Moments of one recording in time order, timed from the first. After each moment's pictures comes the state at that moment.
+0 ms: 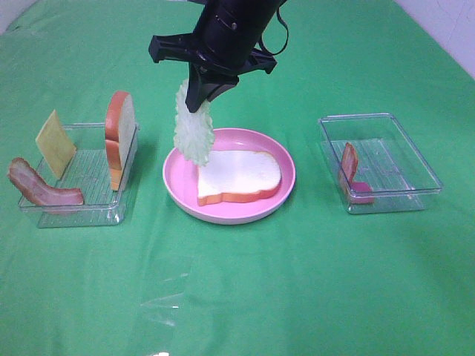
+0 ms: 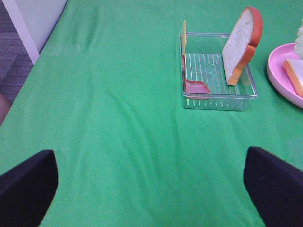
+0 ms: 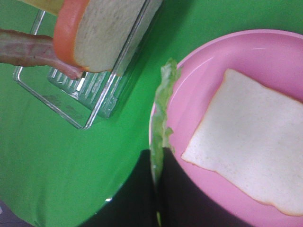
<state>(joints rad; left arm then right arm) 0.05 -0.01 -0.52 0.00 1.08 -0.06 0.56 2.21 -2.03 0.33 1.09 -0.04</state>
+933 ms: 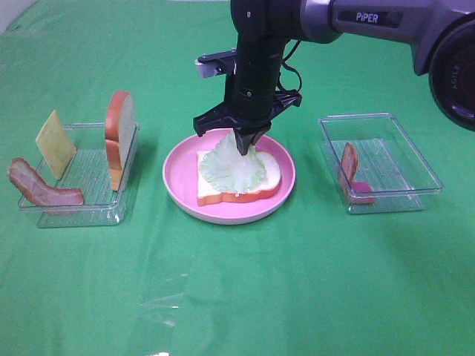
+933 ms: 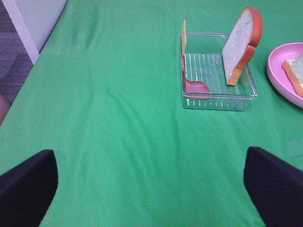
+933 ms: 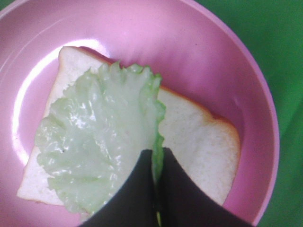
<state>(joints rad) 0.05 -0.01 -0.52 0.00 1.08 -0.06 0.56 2.39 -2.03 -0.04 1.06 0.09</state>
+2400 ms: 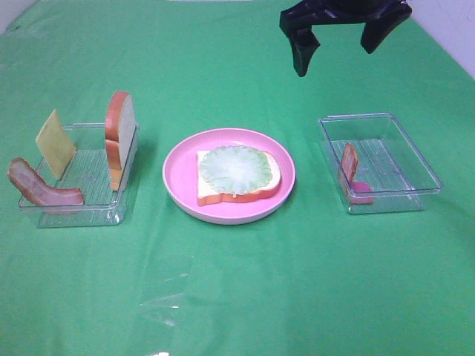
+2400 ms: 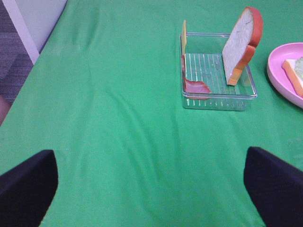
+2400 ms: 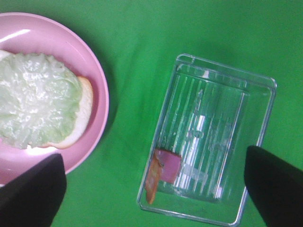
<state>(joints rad) 0.05 -0.01 -0.52 0.00 1.08 -0.06 0.41 2.00 -1.90 -0.18 1.21 0.06</state>
